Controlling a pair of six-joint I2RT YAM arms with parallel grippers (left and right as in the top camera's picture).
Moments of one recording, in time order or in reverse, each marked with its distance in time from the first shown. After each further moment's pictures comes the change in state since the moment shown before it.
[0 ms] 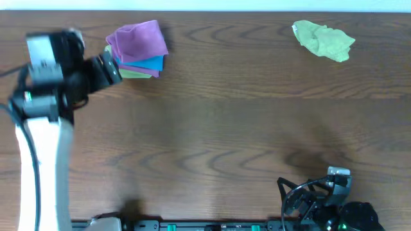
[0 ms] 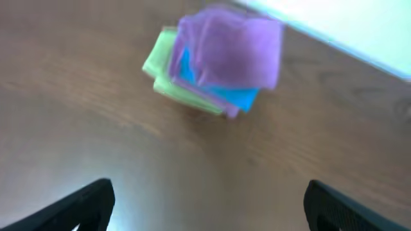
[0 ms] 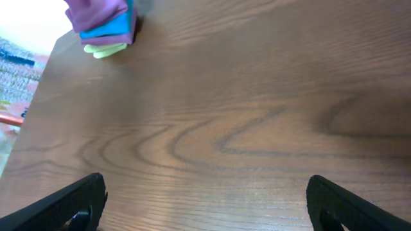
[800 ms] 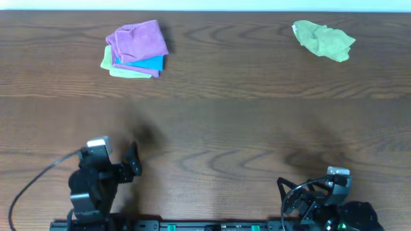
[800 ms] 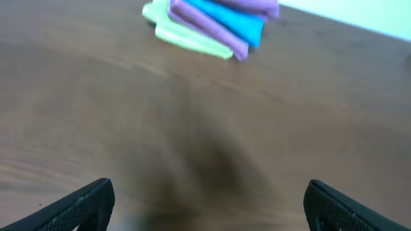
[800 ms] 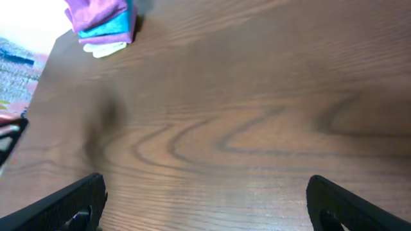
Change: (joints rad) left arm -0.017 -1.125 -1.098 0.275 0.002 0.106; right arm 0.000 0.000 -0.003 -0.001 0.000 0.000
